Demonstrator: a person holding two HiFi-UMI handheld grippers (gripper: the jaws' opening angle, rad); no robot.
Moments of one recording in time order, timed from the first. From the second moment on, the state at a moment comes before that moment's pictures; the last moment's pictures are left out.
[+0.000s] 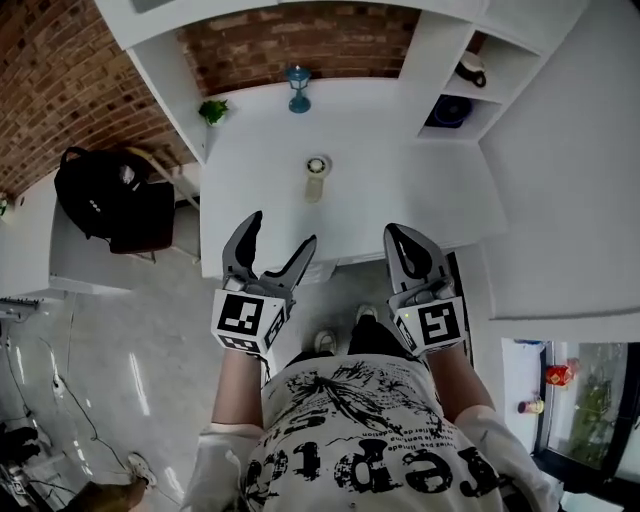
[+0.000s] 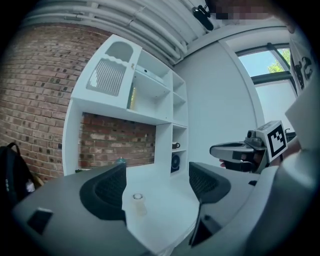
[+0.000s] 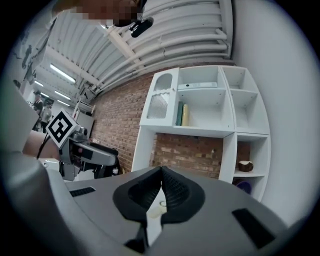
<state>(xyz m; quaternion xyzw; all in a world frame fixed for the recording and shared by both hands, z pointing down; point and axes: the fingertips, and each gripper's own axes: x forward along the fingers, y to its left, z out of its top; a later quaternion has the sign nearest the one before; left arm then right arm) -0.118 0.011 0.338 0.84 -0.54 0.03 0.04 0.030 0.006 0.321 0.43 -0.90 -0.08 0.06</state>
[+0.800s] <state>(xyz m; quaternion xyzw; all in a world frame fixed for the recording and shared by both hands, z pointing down) -0.120 -0.262 0.476 0.79 -0.58 0.15 0.16 -0.027 -0.279 0.401 0.33 -0.94 -0.04 0.09</state>
